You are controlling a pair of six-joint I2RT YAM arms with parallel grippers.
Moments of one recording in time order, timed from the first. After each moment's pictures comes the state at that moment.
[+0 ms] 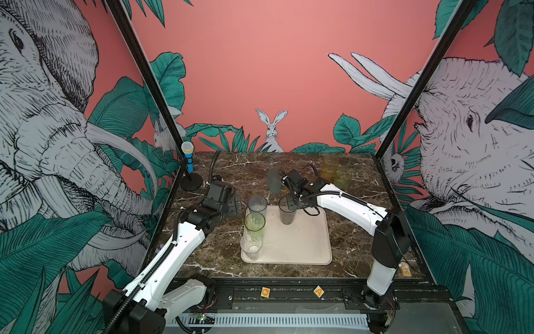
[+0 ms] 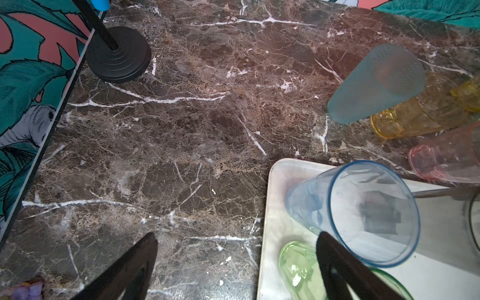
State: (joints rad) left arm -0.42 1.05 0.98 -0.78 -0.28 -0.44; right arm 0.78 1.81 1.56 -0.92 0.26 0.52
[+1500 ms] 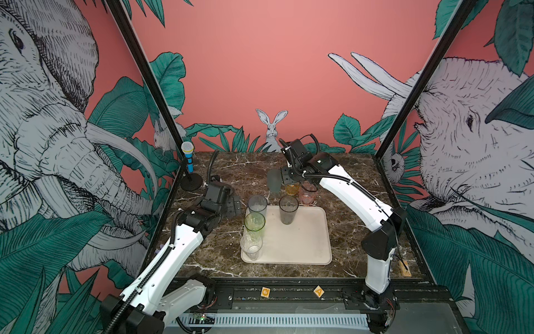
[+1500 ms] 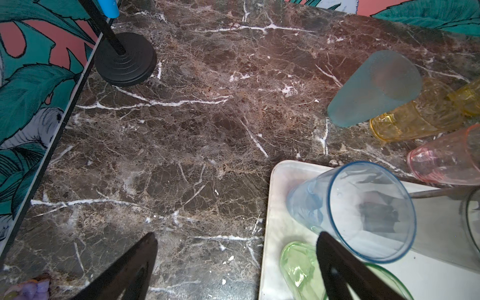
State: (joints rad) left arm -0.42 1.02 0.98 -0.79 -0.30 -0.44; right arm 0.75 1.93 2.11 -1.08 0.23 0.39
